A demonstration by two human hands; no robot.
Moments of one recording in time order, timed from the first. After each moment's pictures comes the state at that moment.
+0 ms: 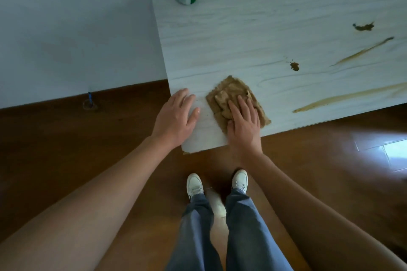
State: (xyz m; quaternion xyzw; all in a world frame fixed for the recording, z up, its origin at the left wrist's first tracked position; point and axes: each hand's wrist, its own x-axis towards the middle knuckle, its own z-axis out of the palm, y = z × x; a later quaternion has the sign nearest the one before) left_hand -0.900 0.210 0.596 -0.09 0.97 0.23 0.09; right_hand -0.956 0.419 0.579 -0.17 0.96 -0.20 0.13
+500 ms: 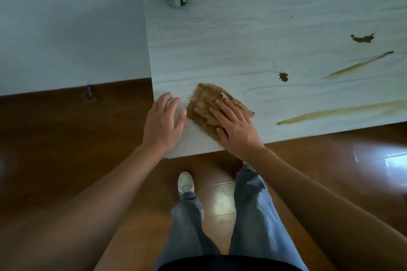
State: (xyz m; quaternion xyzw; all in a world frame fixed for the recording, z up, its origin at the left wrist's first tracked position) left_hand -0.915 0.243 0.591 -0.22 0.95 0.23 0.06; right_hand -1.018 0.465 0.573 -0.42 0.89 -0.12 0.15
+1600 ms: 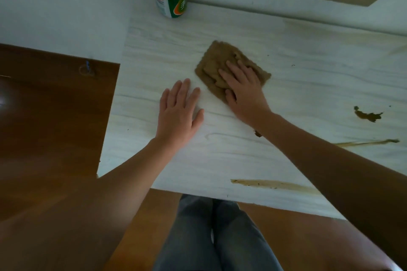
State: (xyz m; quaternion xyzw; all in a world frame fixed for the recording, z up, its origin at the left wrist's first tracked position) left_hand -1.080 0.326 0.560 -0.27 0.96 0.07 -0.03; right_hand -1.279 0.434 0.559 -0.52 0.83 -0.15 0.12
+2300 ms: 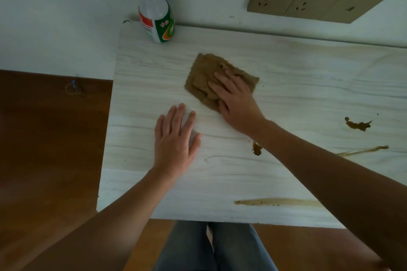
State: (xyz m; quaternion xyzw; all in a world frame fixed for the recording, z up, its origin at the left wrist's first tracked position) left_hand -1.076 0.320 0.550 -0.26 0.96 0.08 -0.07; right_hand -1.299 0.408 0.562 -0.55 0.82 -0.13 0.10
